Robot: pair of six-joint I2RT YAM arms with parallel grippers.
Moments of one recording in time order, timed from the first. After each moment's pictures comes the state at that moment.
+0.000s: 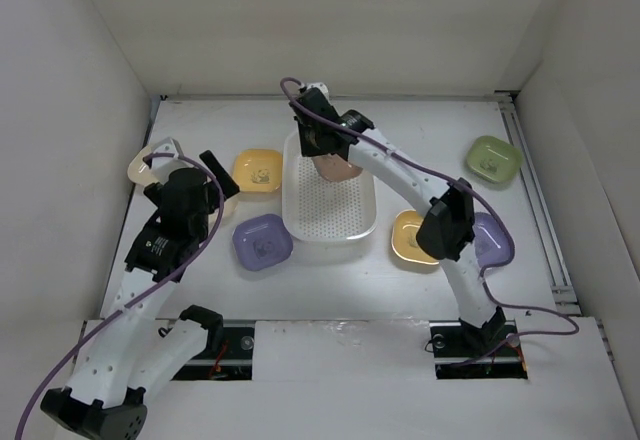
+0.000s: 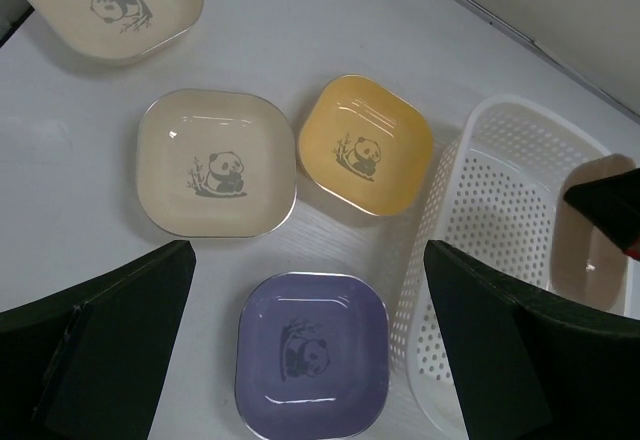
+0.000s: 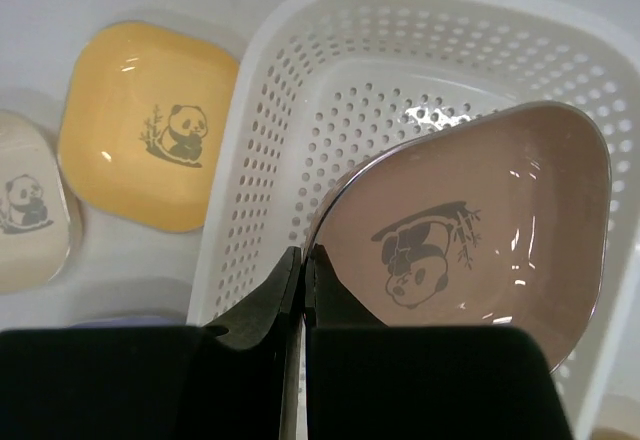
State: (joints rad) left arm -0.35 0.77 0.95 -0.64 -0.53 -0.61; right arm 0.78 2.20 2.27 -0.82 0.33 0.42
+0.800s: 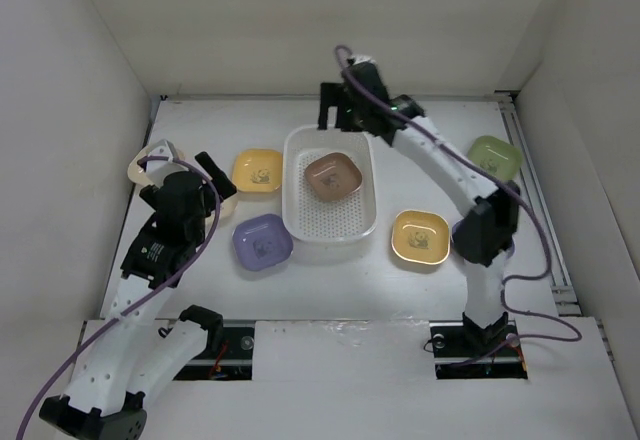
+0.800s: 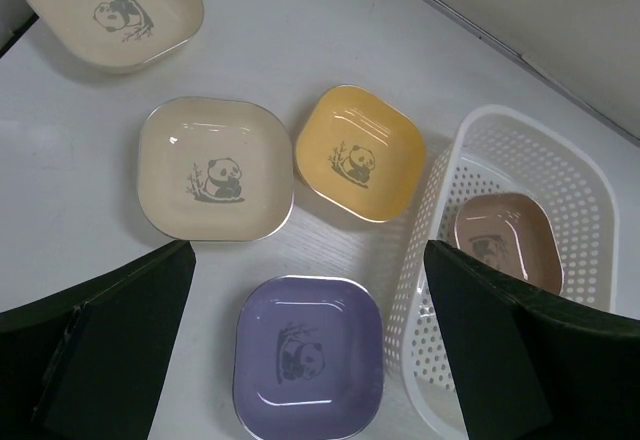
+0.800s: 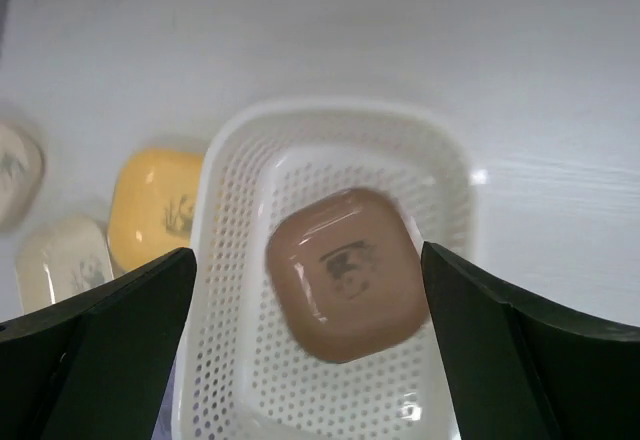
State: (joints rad) left arm -0.35 0.73 0.95 -0.65 -0.54 -0.62; right arm 0.63 2.05 2.09 -0.70 0.21 0.47
